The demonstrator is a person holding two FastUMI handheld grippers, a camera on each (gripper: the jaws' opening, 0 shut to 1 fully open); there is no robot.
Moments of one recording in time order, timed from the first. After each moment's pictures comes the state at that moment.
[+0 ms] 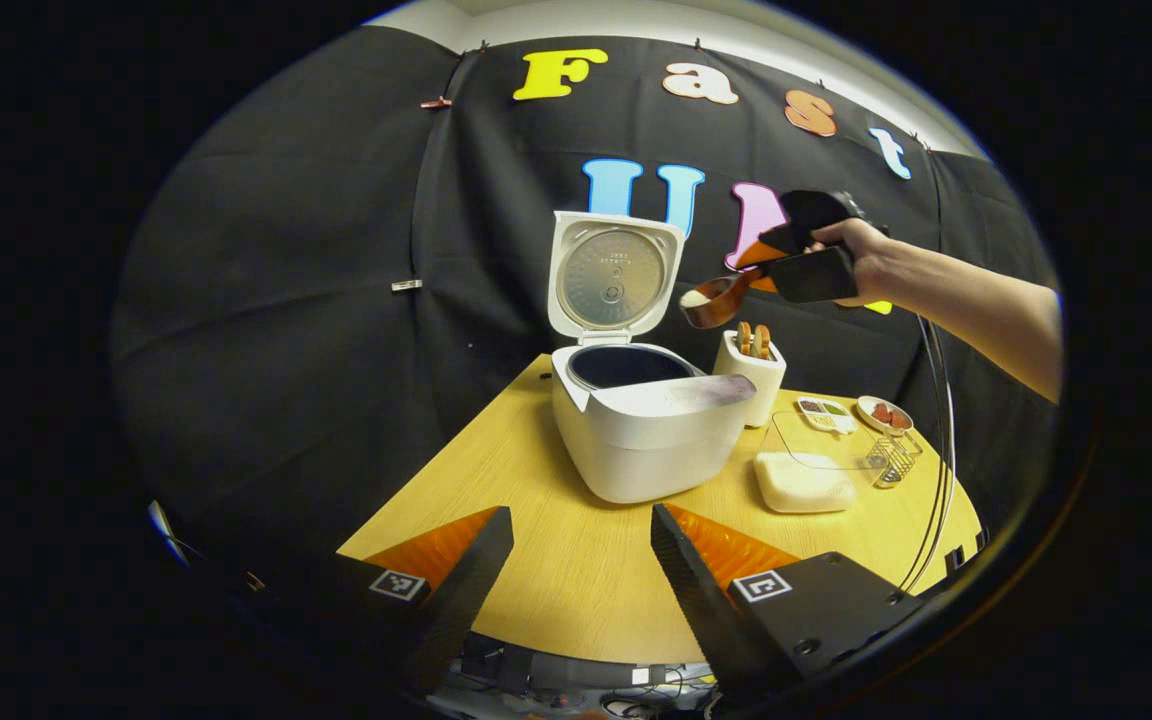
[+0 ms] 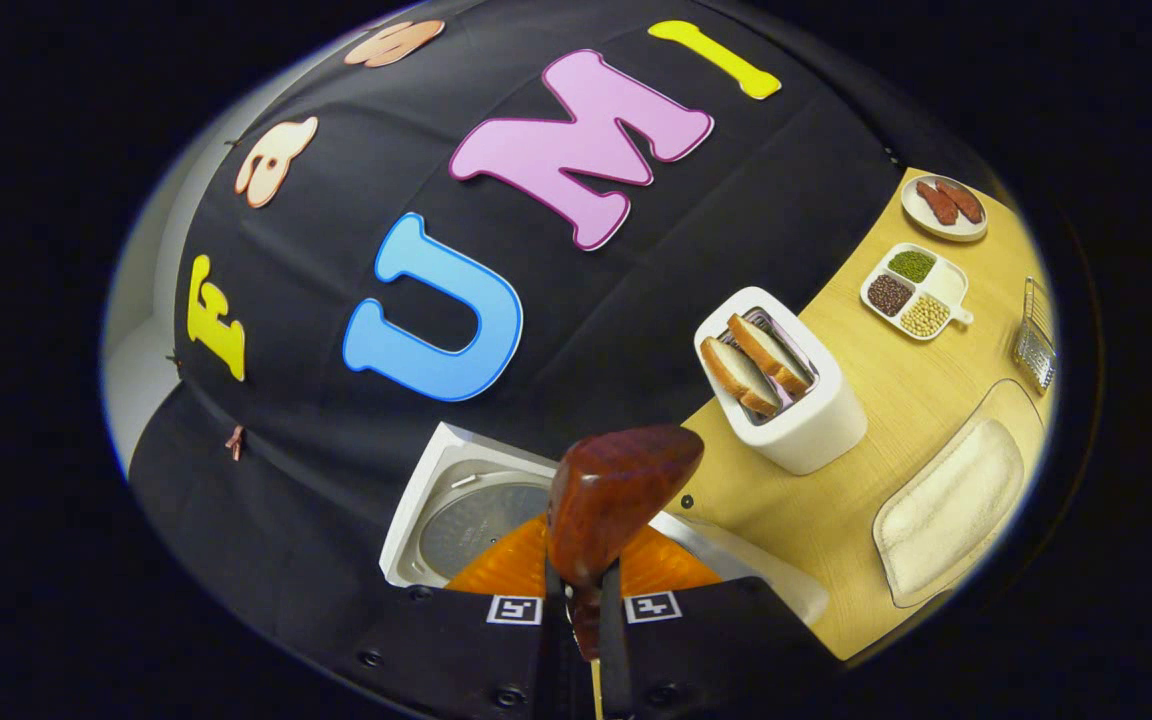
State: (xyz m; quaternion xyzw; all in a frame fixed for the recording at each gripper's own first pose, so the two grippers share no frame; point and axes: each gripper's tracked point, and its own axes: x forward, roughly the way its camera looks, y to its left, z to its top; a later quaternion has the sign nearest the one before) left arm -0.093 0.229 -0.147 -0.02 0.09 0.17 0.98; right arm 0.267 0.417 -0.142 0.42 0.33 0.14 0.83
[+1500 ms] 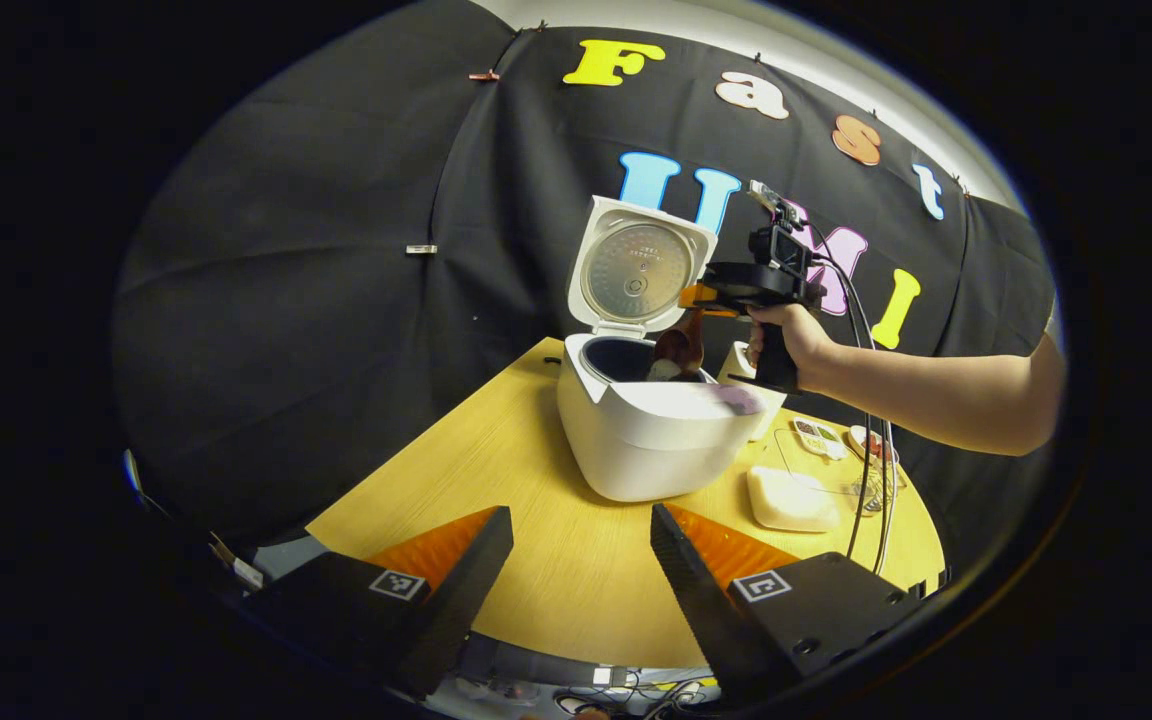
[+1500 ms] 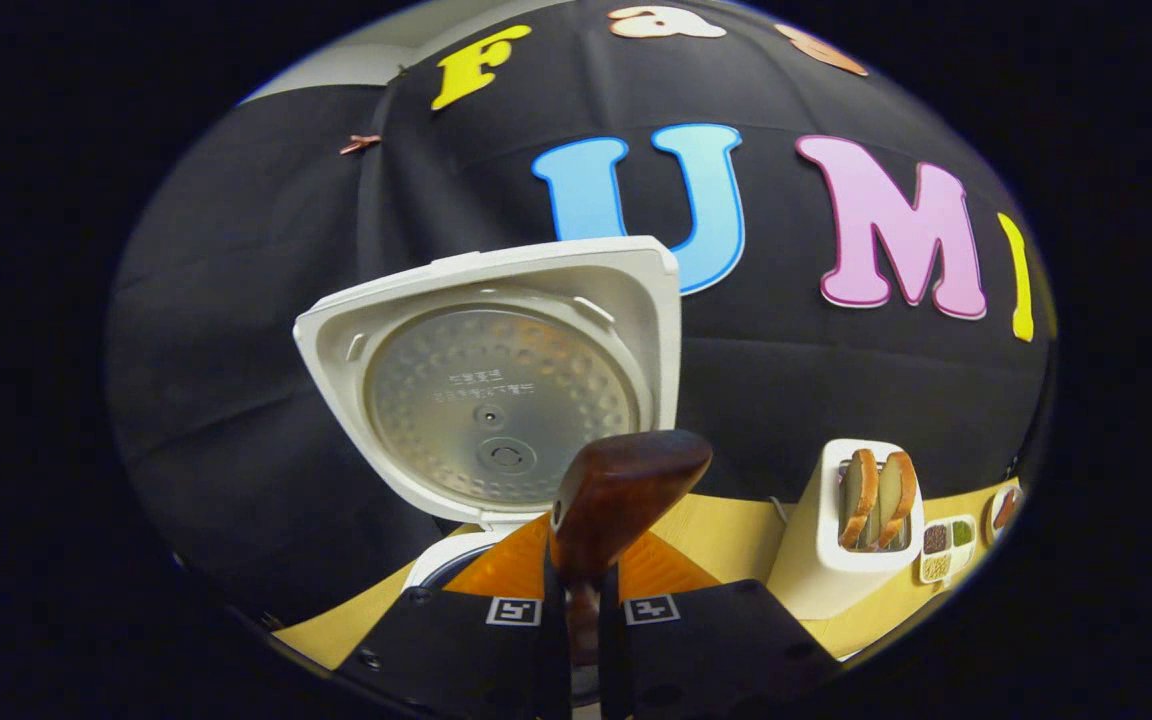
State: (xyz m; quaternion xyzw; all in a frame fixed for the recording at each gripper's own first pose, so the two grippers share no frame) left arm -0.097 0.250 -0.152 -0.10 0.09 0.17 0.98; right arm 0.251 0.532 -0.201 0.02 0.19 0.35 0.92
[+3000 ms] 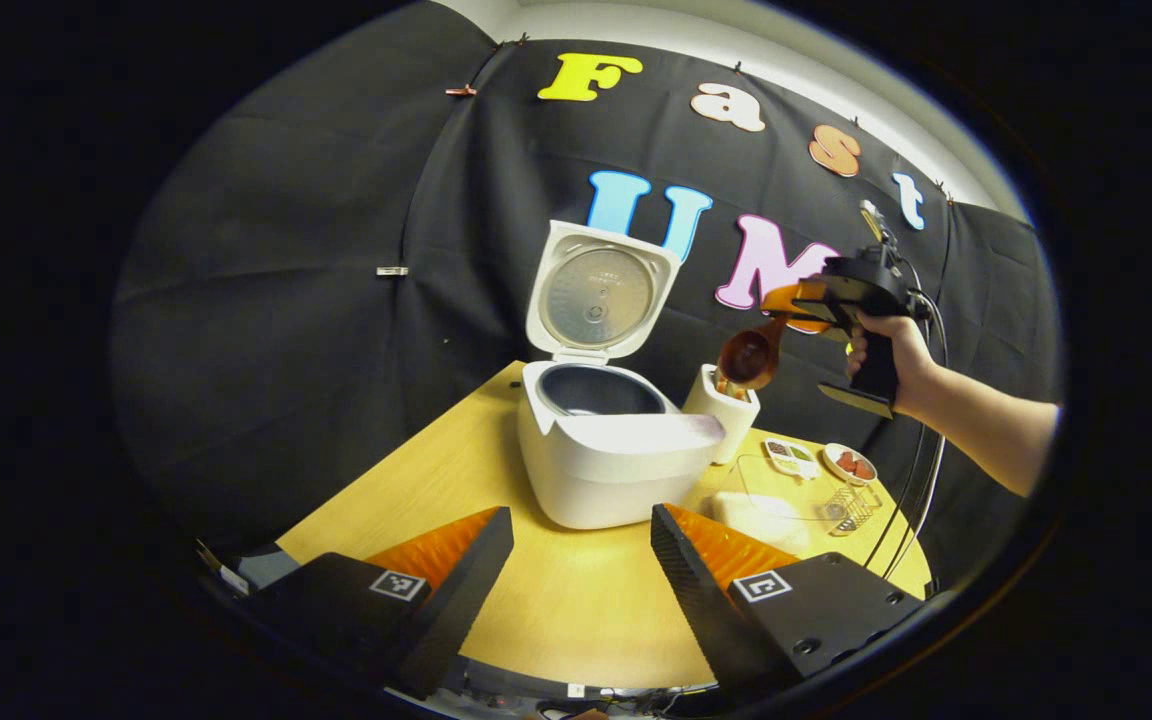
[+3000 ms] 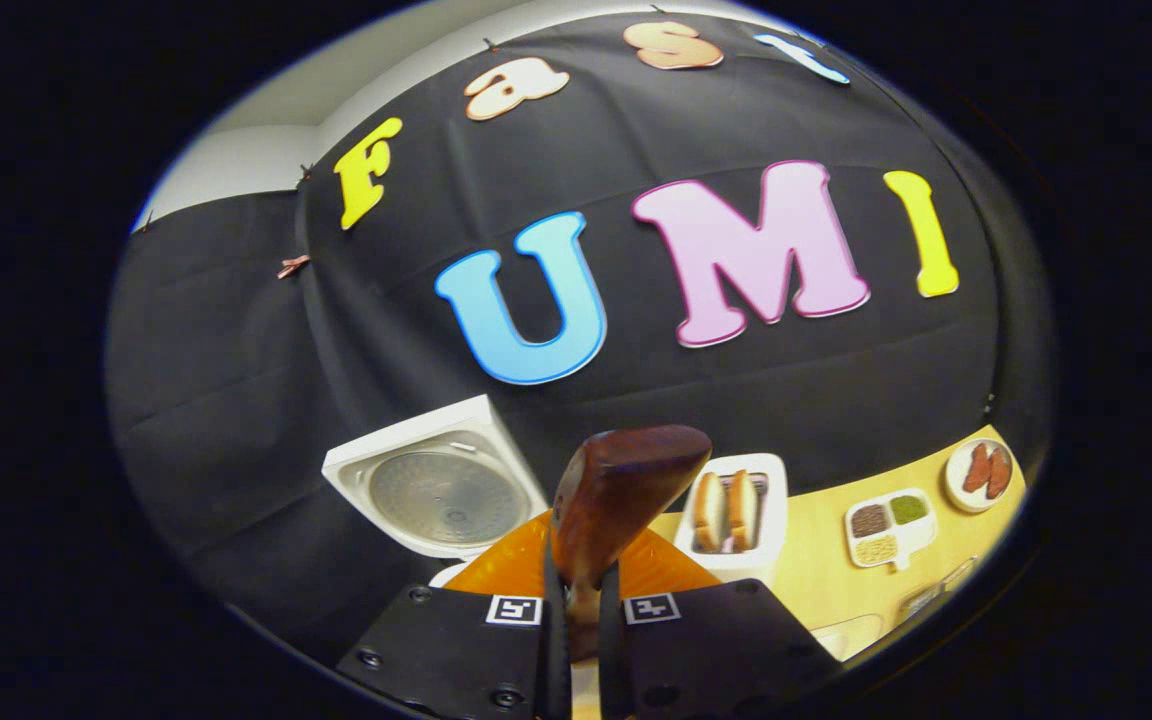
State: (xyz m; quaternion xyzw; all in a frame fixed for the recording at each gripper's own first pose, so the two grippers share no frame) left arm -0.053 0.199 -0.114 -0.10 0.05 0.14 0.98; right arm 0.268 0.306 -0.110 0.17 0.19 0.23 0.94
